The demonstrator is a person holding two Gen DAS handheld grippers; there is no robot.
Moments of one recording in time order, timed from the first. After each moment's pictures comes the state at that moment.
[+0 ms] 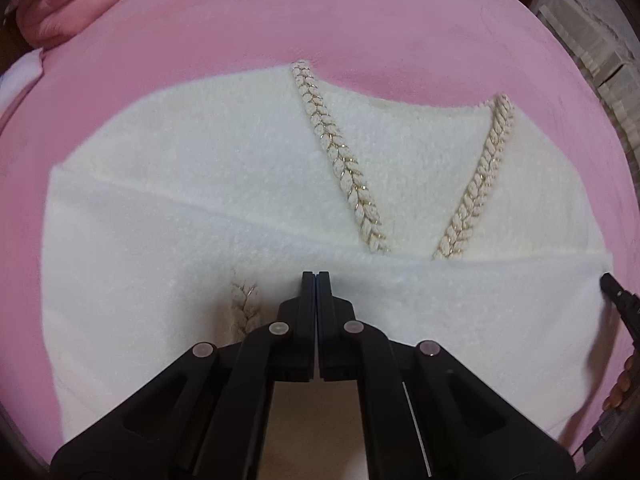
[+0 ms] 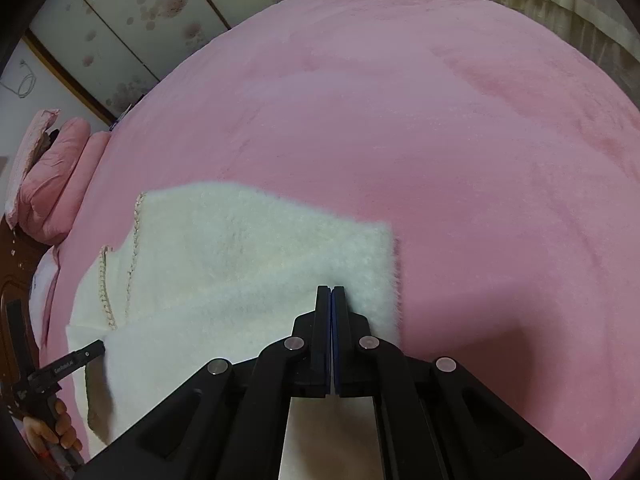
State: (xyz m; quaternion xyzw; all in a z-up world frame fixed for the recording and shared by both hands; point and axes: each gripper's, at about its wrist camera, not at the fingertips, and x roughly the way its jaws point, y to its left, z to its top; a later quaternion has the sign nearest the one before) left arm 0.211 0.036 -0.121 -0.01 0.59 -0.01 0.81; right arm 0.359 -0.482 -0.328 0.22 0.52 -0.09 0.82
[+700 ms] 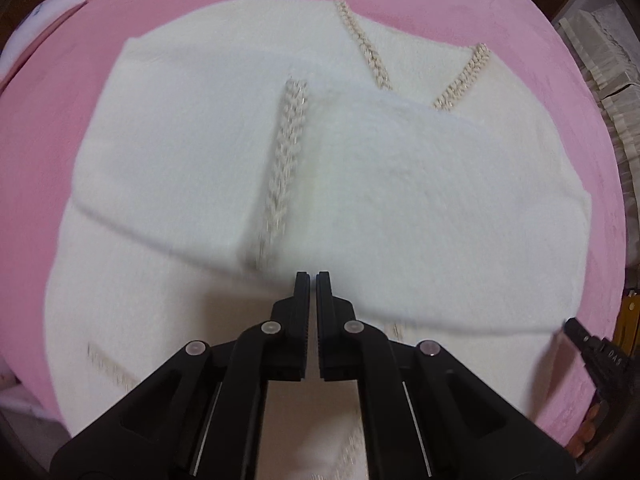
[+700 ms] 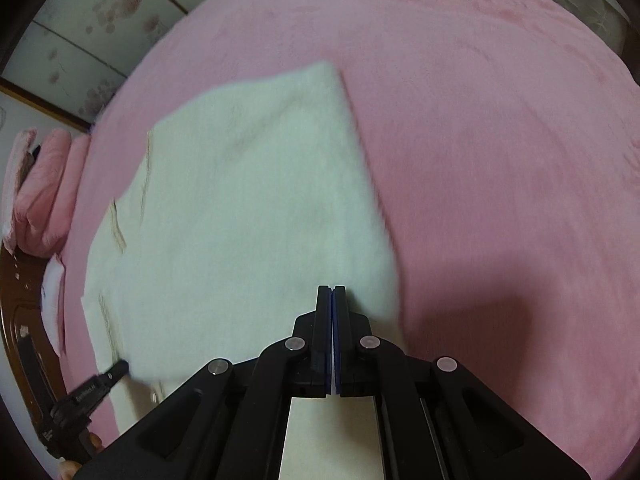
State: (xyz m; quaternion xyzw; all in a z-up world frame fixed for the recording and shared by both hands) left arm 0.090 0.057 -0.099 -0.08 0.64 0.02 0.77; right arm 0.185 -0.430 -0.283 0.28 0.59 -0.12 0.75
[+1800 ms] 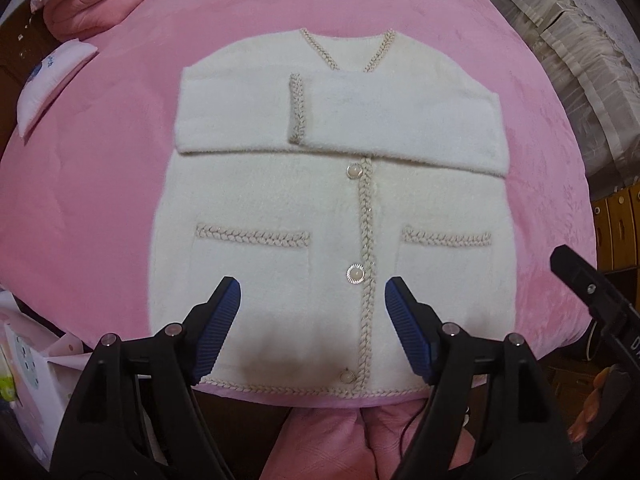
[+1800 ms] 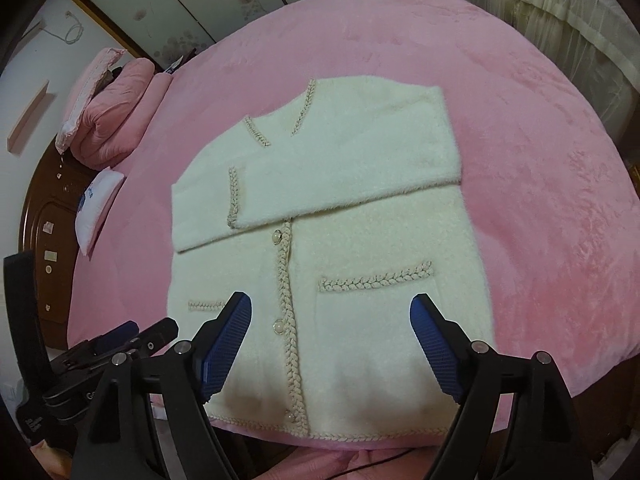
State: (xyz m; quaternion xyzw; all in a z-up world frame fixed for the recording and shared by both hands) left arm -0.111 0.082 0.083 0.03 0.62 -0.04 0.78; right arm 0.026 -0.259 -0.067 0.20 0.57 -0.03 0.80
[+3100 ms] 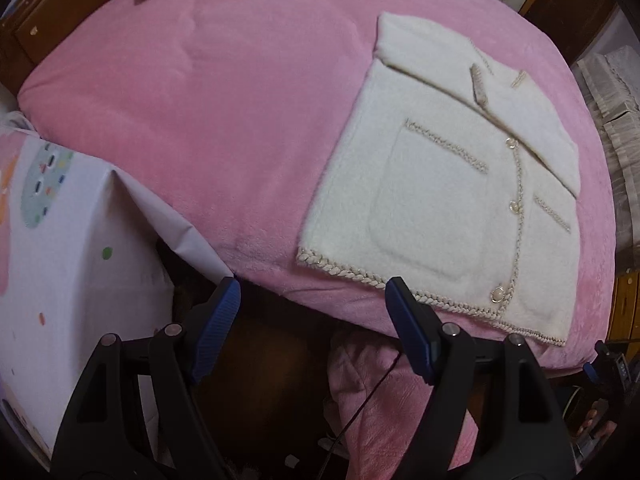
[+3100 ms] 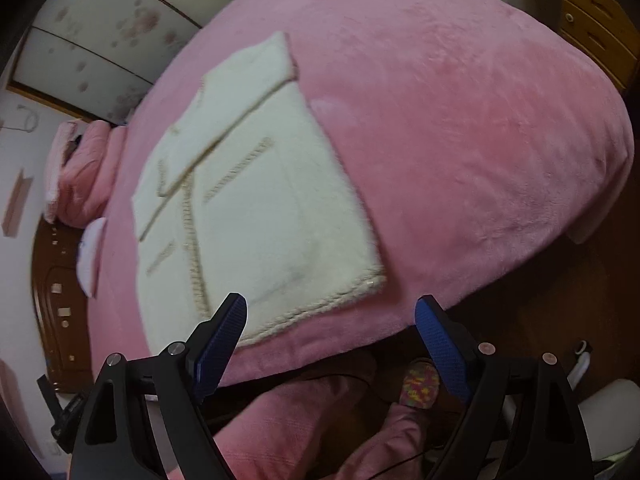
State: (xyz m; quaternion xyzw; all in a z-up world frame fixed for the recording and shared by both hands) left arm -0.298 0.345 0.035 -0.11 0.60 0.08 0.79; right arm -0.237 -0.387 -0.171 0.33 0.56 -0.11 0.75
